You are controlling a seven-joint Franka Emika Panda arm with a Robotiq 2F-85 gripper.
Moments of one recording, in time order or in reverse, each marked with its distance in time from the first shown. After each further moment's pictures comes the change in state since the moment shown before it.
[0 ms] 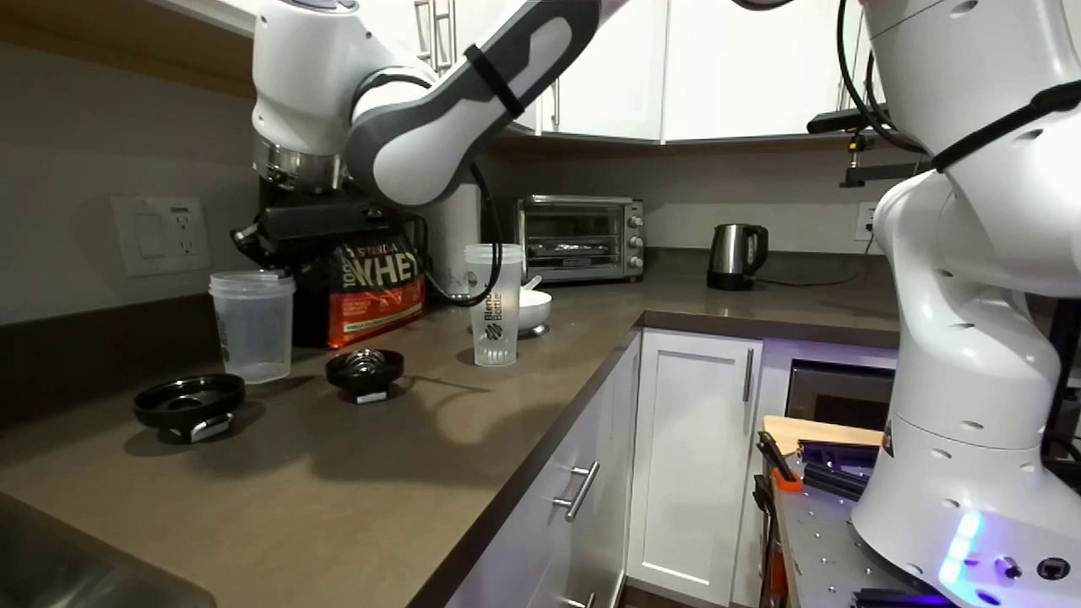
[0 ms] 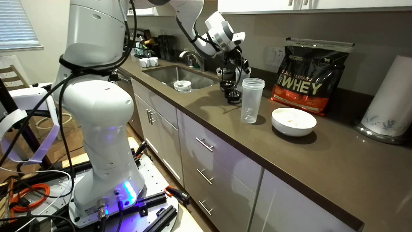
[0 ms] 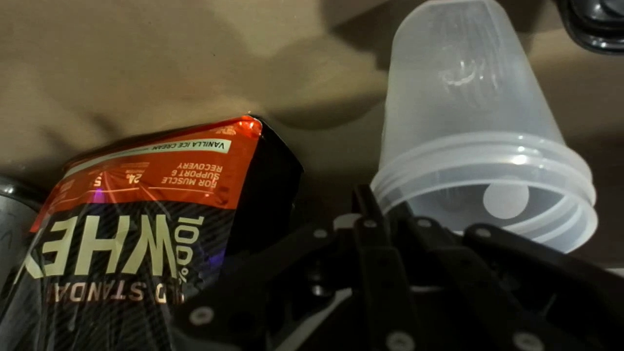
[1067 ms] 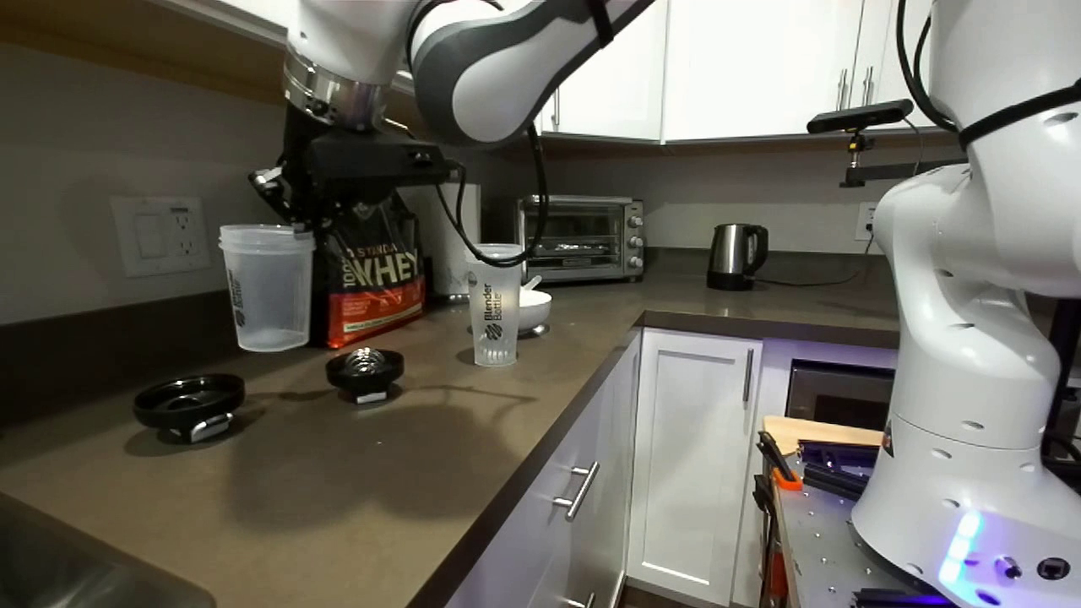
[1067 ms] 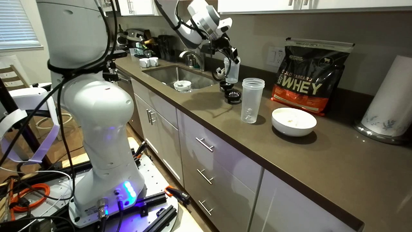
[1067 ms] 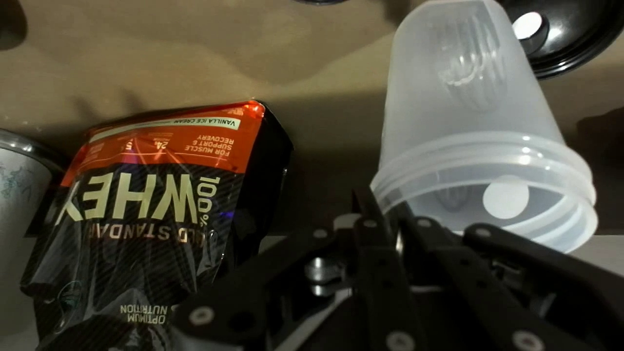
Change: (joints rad) arm 0.001 -0.276 0.067 -0.249 -0.082 -0.010 0.007
